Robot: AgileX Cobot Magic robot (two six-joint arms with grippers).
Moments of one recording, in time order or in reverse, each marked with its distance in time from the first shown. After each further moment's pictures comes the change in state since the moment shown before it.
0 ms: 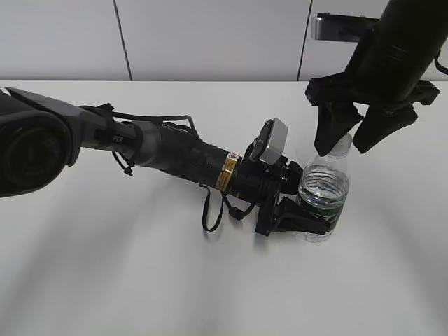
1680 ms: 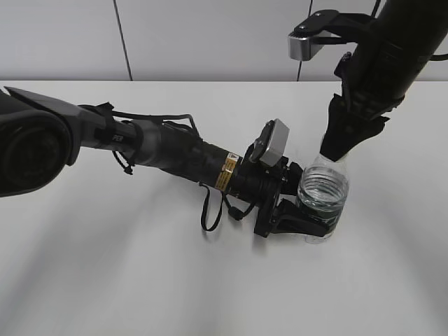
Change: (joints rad) left arm -0.001 -0.002 -0.004 0.022 -0.001 0.009; right arm 0.000 0.000 -0.002 0.029 -0.008 -0.817
